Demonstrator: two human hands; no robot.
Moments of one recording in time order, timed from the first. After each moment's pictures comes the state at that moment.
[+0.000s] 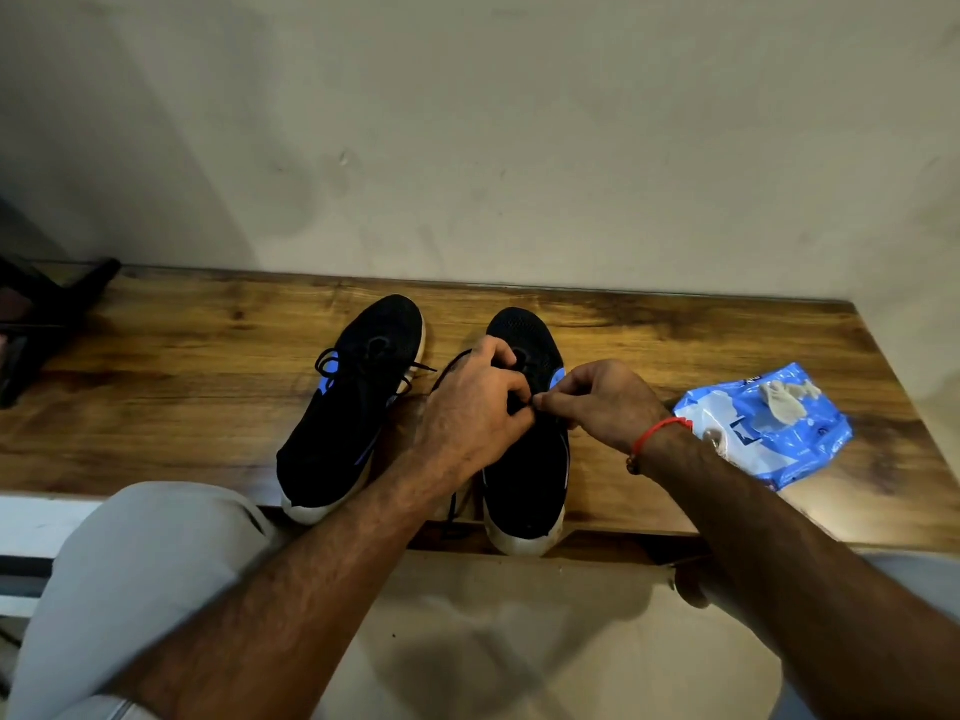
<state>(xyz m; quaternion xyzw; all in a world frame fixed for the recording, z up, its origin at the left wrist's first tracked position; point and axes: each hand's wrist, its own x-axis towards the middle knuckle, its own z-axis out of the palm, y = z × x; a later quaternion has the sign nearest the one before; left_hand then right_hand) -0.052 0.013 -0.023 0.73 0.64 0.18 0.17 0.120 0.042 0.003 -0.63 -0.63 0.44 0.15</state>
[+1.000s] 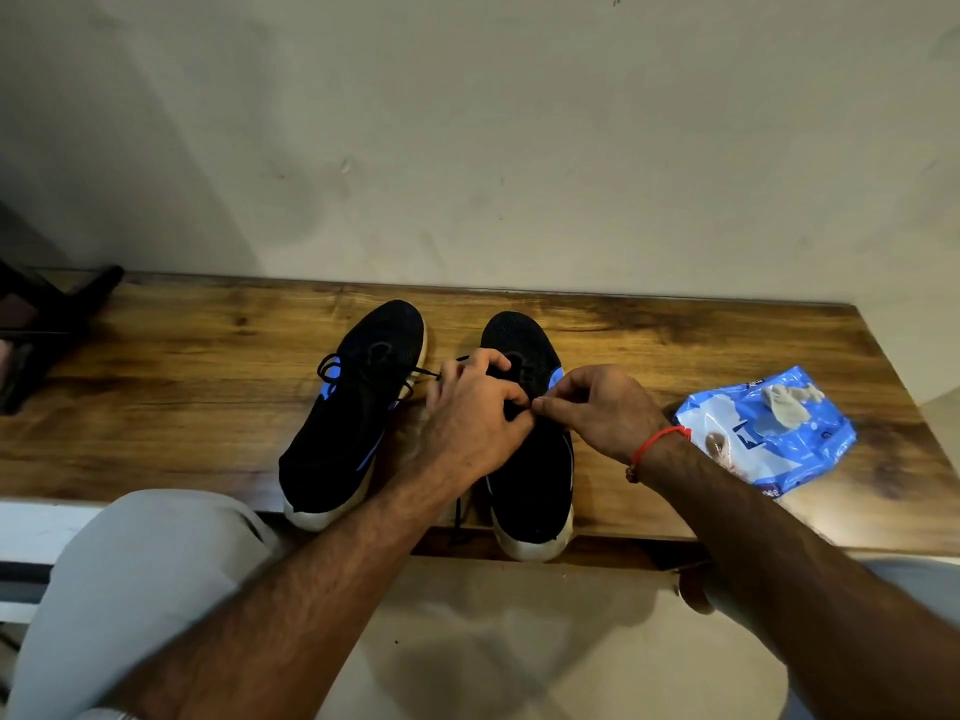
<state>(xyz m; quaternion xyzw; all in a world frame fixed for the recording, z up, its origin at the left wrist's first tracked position) -0.050 0.009 -0.021 0.70 0.68 0.14 0.18 0.117 0.040 0.002 -0.61 -0.65 0.42 0.16</state>
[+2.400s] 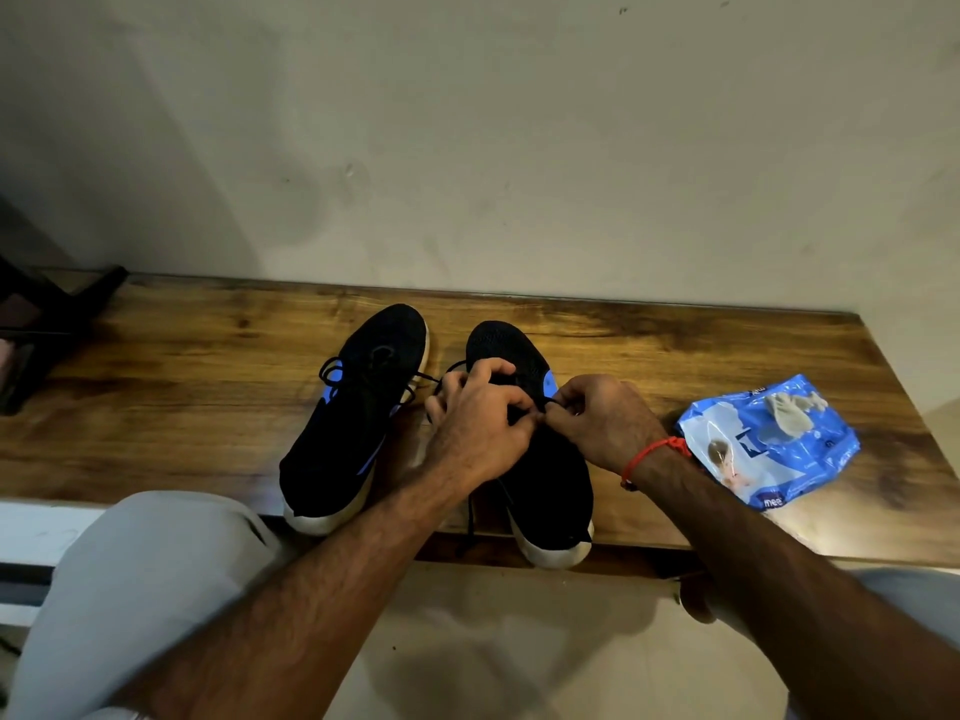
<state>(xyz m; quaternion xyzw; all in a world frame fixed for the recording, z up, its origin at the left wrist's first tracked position) -0.043 0.010 -0.023 0.66 0.69 0.16 0.25 0.113 0.042 -0.006 -0.63 -0.70 0.31 0.11</state>
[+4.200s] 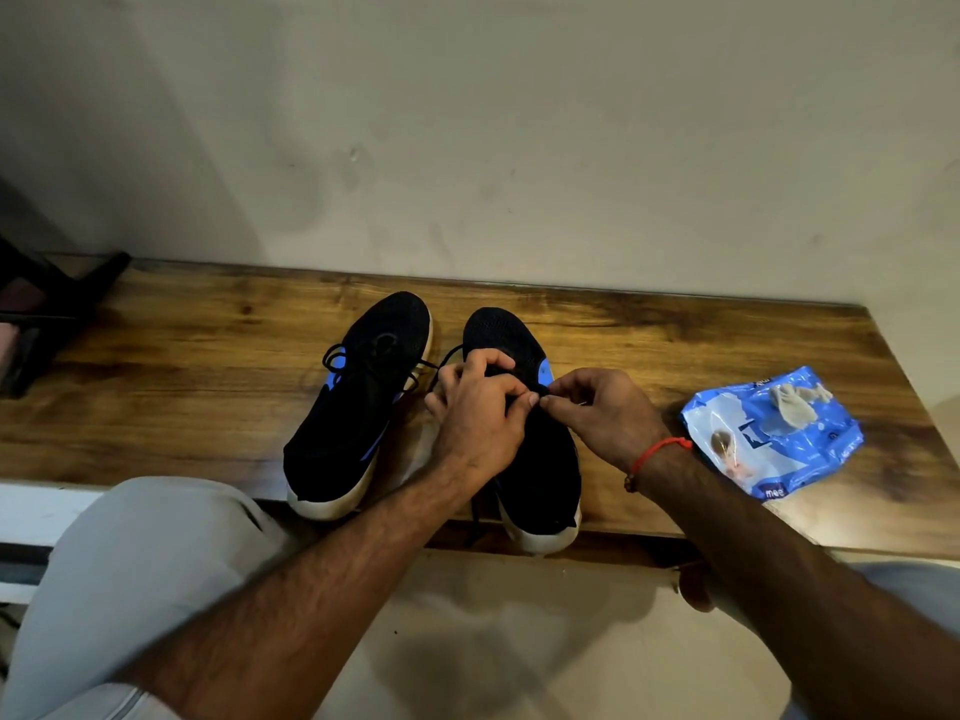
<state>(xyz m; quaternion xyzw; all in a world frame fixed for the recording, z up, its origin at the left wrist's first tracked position) -0.039 0.003 -0.034 0.62 0.71 0.24 0.22 0.115 0.035 -0.017 -0.62 -0.63 0.42 0.21</state>
